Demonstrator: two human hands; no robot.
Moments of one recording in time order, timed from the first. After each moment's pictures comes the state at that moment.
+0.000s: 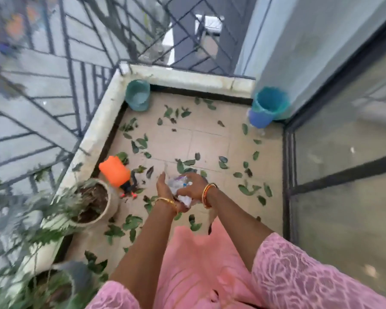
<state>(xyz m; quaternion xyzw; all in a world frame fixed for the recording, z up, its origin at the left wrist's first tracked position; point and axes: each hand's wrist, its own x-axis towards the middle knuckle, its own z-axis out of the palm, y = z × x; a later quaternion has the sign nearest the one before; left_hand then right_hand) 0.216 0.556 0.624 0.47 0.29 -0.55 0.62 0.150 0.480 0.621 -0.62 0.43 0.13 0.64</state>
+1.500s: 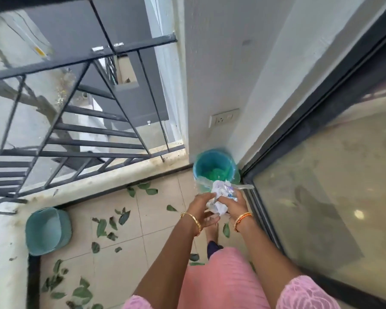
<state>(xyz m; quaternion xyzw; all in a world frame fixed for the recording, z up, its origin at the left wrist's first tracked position) 0.257 -0.122 0.578 0.62 0.01 -0.73 0.29 0.139 -0.143 0.541 -0.18 0.67 -0.31 0.65</state>
